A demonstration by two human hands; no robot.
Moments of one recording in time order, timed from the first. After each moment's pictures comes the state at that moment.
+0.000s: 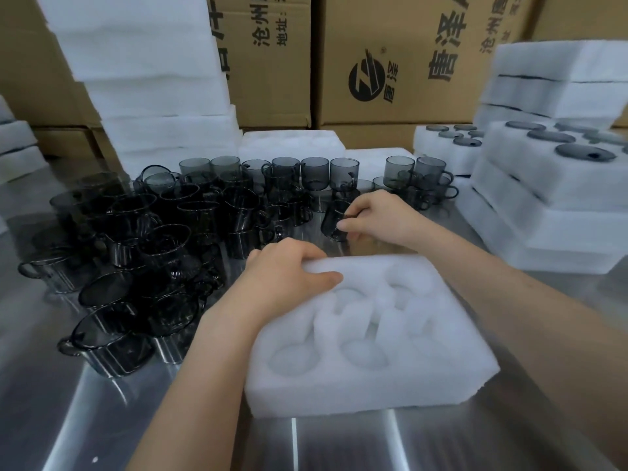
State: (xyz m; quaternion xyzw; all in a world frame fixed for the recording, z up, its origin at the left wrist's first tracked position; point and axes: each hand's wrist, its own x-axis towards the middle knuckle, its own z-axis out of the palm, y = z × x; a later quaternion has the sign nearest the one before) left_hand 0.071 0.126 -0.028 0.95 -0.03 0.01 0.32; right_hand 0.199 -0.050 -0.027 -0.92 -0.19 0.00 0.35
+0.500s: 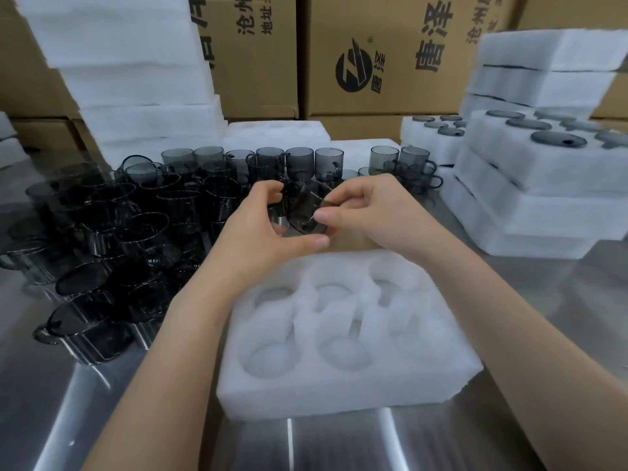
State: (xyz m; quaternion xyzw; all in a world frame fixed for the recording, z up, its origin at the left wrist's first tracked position) left_hand 0.073 0.128 -0.024 0.87 -0.04 0.14 0.48; right_hand 0.113 -0.057 0.000 -0.81 -0.26 -0.01 0.52
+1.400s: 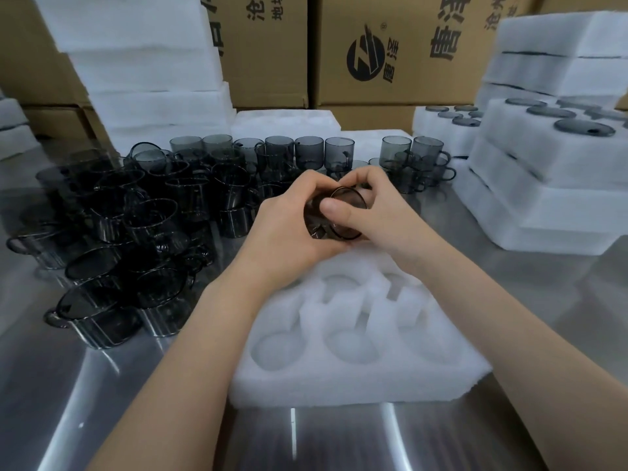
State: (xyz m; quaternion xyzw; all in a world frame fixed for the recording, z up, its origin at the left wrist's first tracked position) left_hand 0.073 0.112 -0.034 0.84 -0.16 0.20 0.47; right_hand 0.114 -0.045 -0.028 -0.72 -0.23 0.02 0.65
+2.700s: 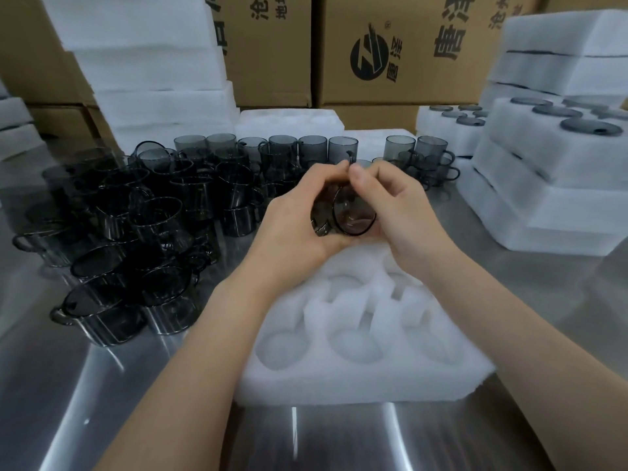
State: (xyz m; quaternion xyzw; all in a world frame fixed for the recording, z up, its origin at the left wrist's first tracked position) left_hand 0.071 0.107 -0.032 0.81 -0.22 0.23 0.49; right_hand 0.112 -0.044 -0.027 -0.67 -0.22 -0.07 0.71
